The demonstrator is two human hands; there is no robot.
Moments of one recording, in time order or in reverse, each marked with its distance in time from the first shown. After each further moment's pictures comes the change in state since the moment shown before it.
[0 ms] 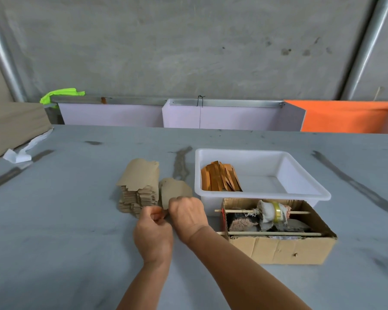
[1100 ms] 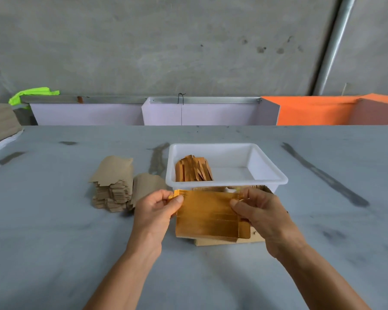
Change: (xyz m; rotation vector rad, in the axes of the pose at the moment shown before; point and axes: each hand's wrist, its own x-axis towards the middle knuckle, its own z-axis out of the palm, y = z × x) left_hand -0.046 0.060 -0.014 -0.408 -0.594 -0.016; right_hand -0.150 0.098 -0.080 1.343 0.259 0.689
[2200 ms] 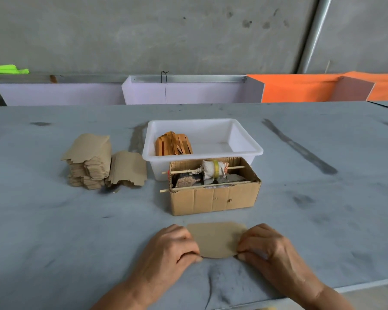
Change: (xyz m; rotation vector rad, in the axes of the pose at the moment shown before) left_hand -0.082 -0.056 0.015 0.858 -0.596 0.644; right_hand -0.074 0.097 -0.076 -0.796 -0.150 -0.629
